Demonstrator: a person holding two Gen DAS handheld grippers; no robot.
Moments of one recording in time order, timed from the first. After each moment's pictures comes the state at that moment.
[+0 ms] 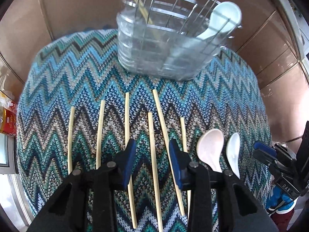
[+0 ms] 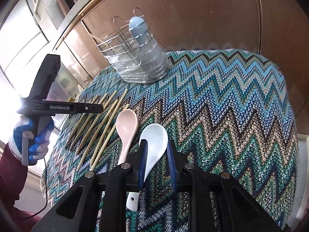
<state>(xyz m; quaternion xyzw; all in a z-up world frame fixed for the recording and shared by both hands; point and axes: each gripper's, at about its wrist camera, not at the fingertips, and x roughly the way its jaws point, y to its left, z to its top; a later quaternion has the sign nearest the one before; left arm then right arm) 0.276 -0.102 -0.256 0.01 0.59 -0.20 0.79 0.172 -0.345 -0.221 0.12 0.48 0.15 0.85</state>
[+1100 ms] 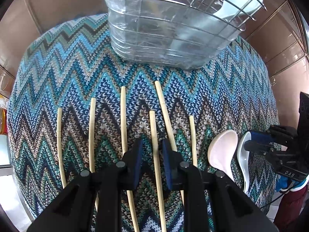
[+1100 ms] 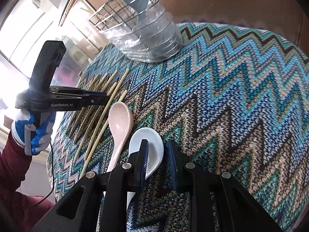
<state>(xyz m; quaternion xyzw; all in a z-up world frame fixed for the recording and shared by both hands) 0.301 -0.133 -0.287 0.03 0.62 -0.20 0.75 0.236 -0.334 -0.258 0.10 0.56 0.24 0.78</state>
